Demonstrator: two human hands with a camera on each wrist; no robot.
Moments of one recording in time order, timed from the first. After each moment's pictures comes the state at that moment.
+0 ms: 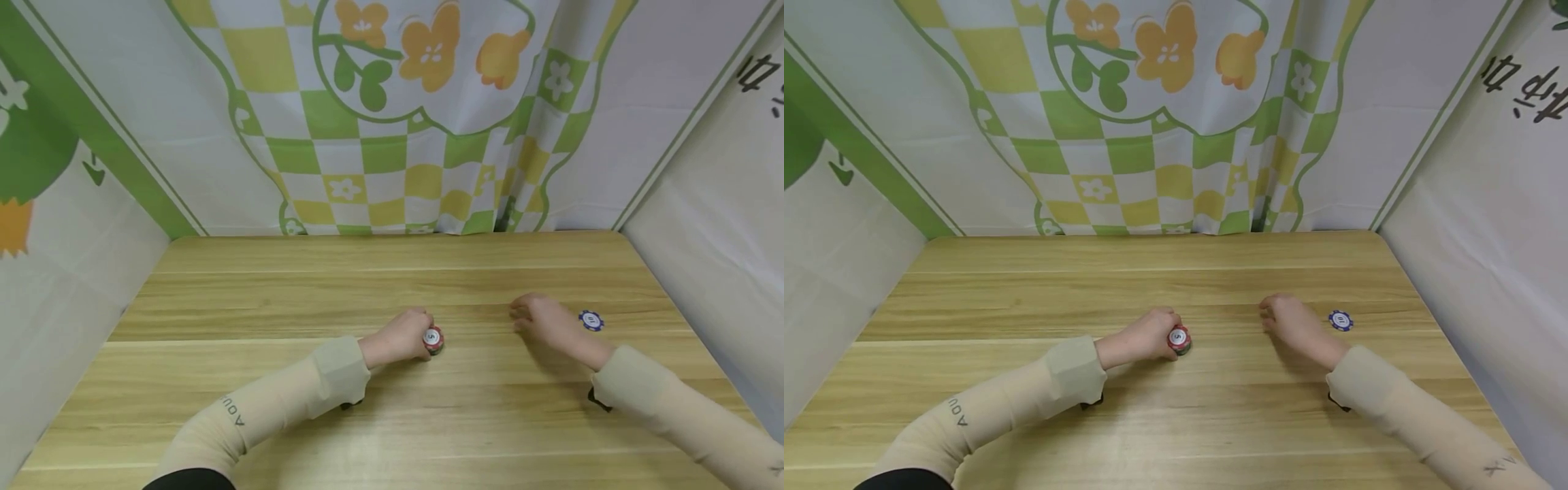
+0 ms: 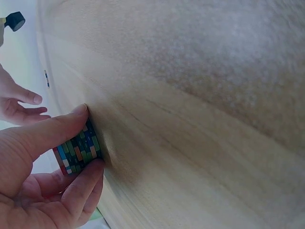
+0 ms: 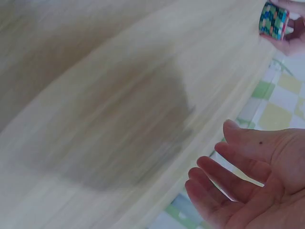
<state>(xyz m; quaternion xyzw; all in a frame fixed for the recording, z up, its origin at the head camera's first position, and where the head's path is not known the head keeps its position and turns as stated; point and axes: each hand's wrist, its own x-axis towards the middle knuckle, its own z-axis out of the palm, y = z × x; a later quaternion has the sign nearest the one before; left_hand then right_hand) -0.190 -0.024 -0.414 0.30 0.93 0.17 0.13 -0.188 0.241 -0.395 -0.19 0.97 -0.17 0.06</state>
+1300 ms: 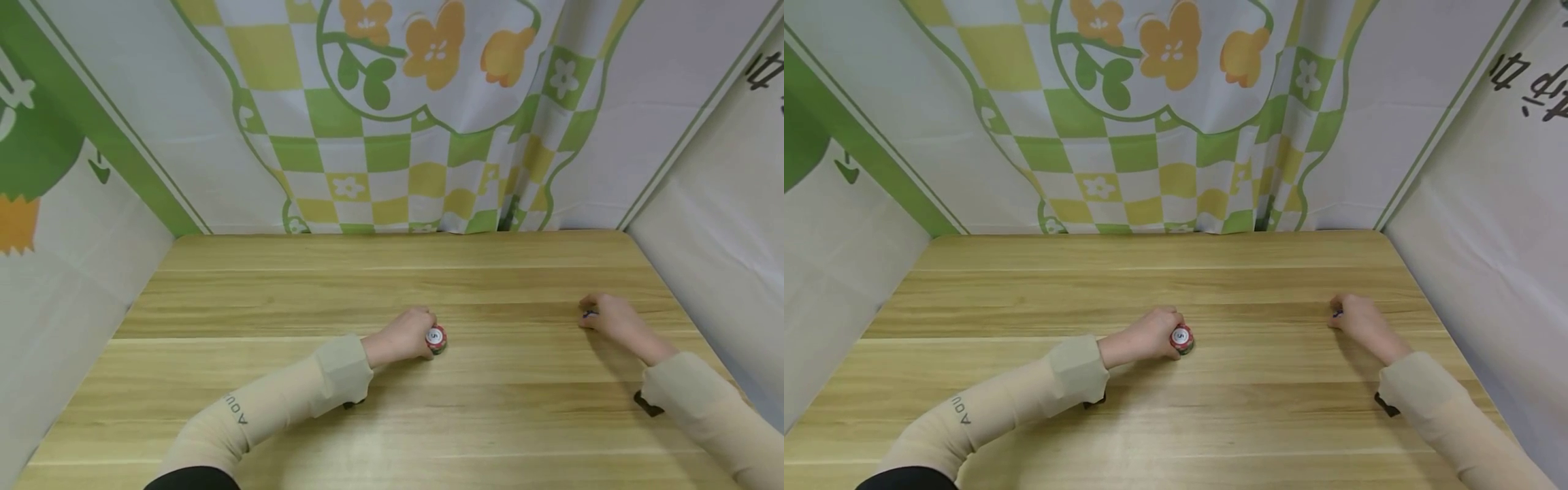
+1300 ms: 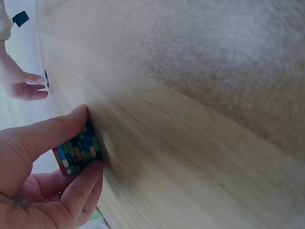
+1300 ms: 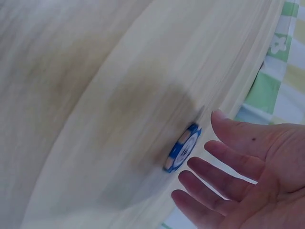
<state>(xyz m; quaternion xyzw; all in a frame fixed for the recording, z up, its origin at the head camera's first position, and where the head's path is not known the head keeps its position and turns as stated) -0.187 -0.024 -0.409 0.29 0.93 0.16 0.14 -0.195 0.334 -0.400 -0.09 0.98 -0.17 0.09</state>
